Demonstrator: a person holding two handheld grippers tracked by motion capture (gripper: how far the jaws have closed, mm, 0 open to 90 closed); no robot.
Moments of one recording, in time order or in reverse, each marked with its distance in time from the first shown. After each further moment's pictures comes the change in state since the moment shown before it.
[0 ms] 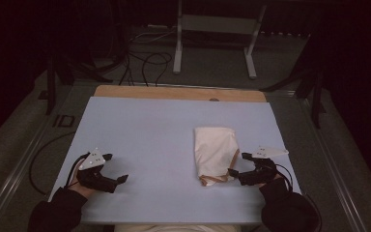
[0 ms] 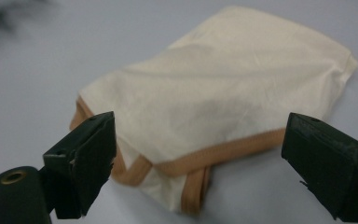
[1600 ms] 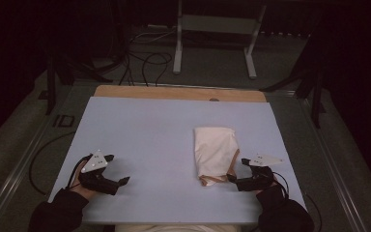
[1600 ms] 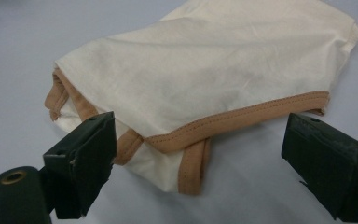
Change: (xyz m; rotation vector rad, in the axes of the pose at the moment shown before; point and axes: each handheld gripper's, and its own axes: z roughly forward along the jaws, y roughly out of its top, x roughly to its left) left arm -0.007 0.000 0.002 0.004 0.002 0.035; right arm 0.006 -0.025 0.011 0.001 -0.057 0.004
